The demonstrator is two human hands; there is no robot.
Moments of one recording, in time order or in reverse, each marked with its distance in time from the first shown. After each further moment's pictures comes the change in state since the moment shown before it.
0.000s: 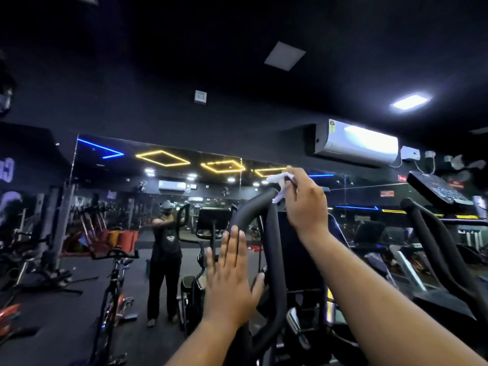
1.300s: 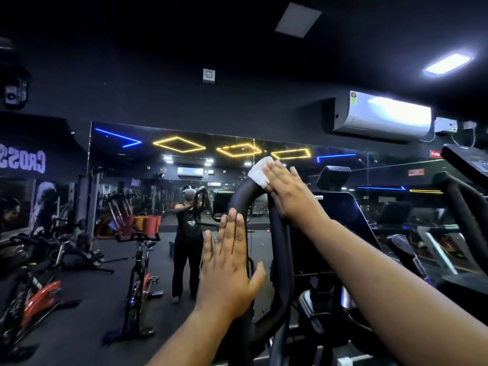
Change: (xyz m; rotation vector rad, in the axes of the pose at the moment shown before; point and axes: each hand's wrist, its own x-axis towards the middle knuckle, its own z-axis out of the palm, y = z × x) left_hand -0.008 -0.005 0.000 0.031 -0.021 0.028; right_hand -0.020 0.071 0.067 -0.069 -0.441 -0.365
